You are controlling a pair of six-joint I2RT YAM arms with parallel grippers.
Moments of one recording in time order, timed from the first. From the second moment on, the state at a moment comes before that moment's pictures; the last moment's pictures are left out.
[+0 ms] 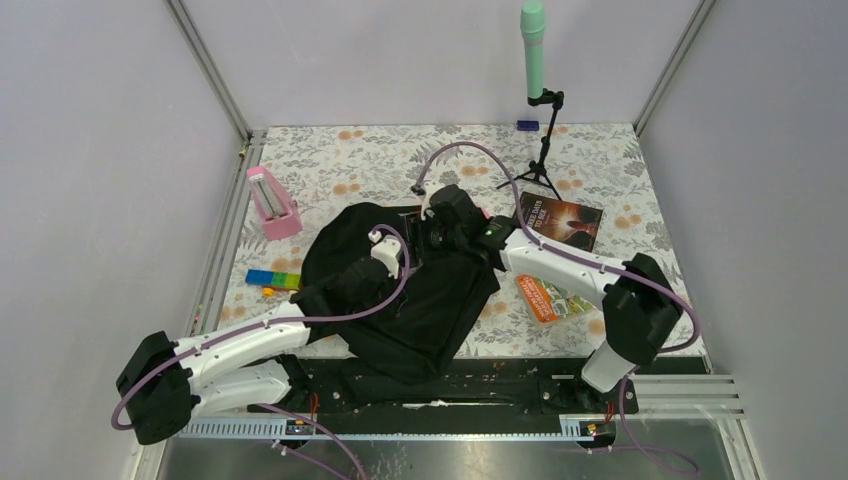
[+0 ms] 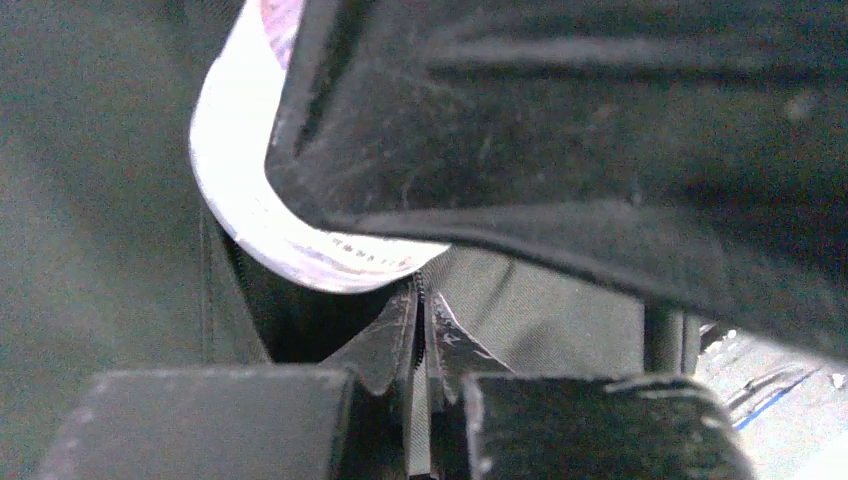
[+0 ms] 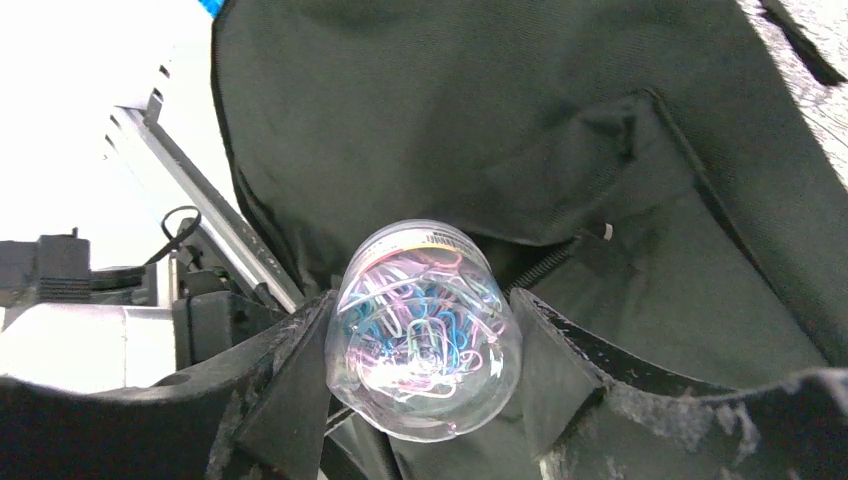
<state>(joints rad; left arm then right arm) -0.91 1.02 0.56 -0.23 -0.14 -0.47 0.84 1.62 1.20 -0.25 -0.21 0.54</state>
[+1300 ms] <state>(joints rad) -0.92 0.96 0.56 -0.25 -0.19 -0.44 0.88 1.93 1.57 -0.65 -0.22 0.28</state>
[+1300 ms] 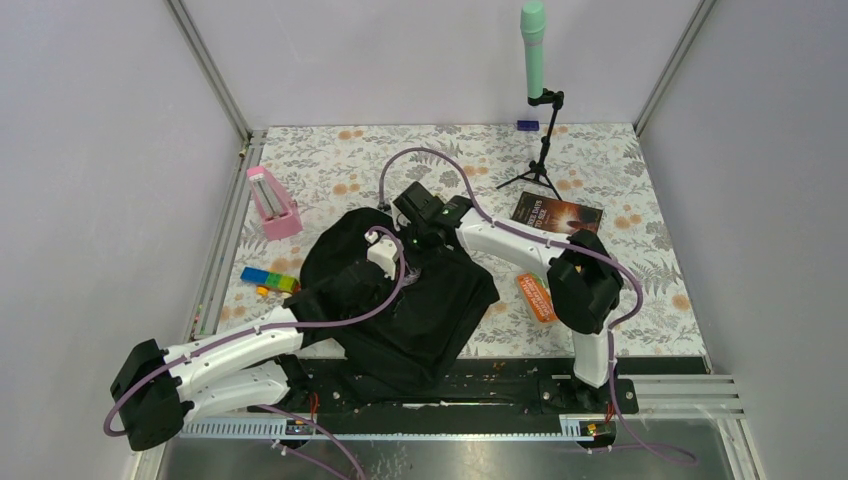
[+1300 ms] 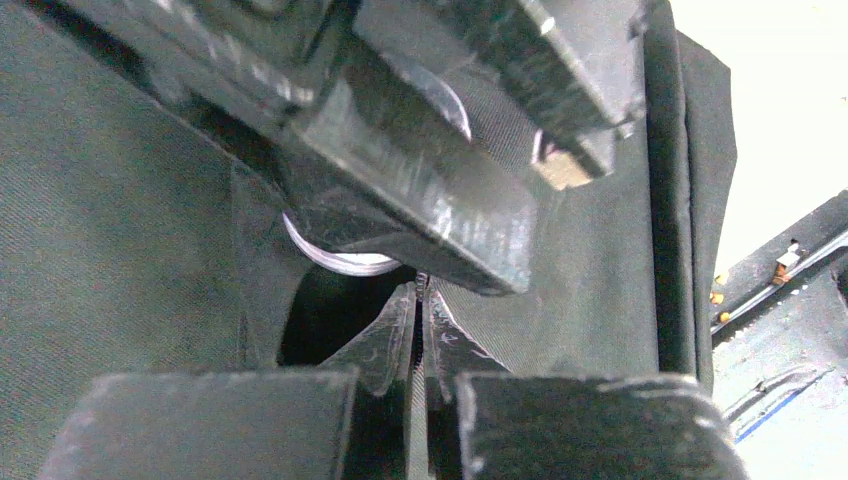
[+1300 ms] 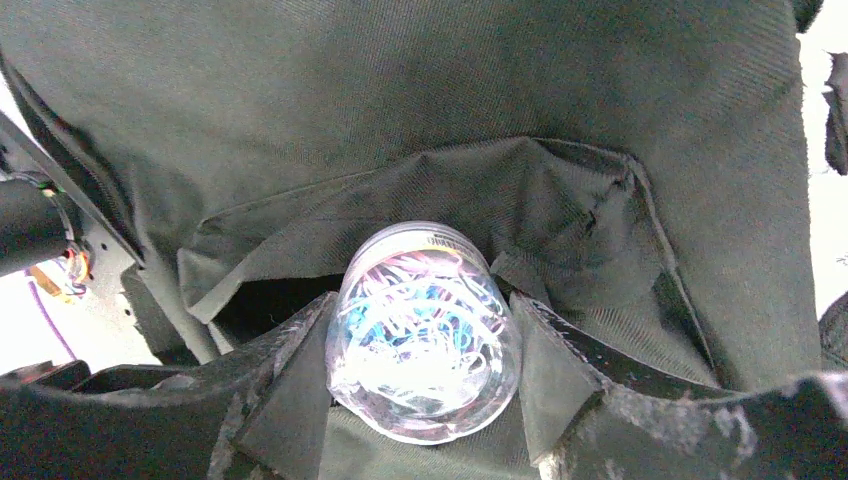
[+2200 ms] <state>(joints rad) -0.93 0.91 0.56 -0.34 -0.19 -0.44 0.88 2.15 1.78 -0.99 -0.49 -0.02</state>
